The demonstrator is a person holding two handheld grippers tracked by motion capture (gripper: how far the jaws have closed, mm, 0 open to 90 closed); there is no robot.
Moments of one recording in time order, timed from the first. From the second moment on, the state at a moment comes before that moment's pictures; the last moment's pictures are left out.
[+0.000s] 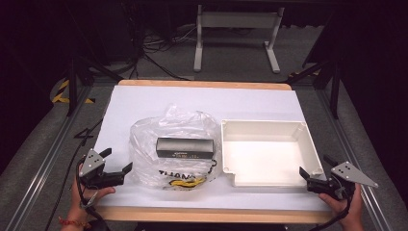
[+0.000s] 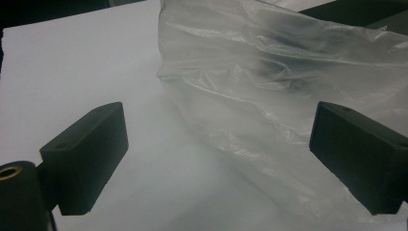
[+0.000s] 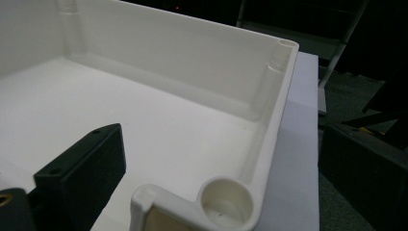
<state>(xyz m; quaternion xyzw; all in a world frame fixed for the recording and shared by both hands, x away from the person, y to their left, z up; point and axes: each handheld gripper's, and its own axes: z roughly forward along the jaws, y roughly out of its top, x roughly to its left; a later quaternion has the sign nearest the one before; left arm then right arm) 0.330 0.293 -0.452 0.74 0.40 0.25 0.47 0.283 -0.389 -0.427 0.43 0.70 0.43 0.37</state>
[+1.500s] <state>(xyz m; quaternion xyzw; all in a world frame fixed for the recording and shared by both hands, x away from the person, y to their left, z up) 0.327 0.293 -0.453 0.75 0.39 0.25 0.48 0.274 -0.379 -0.394 0.40 0.70 0.44 0.39</state>
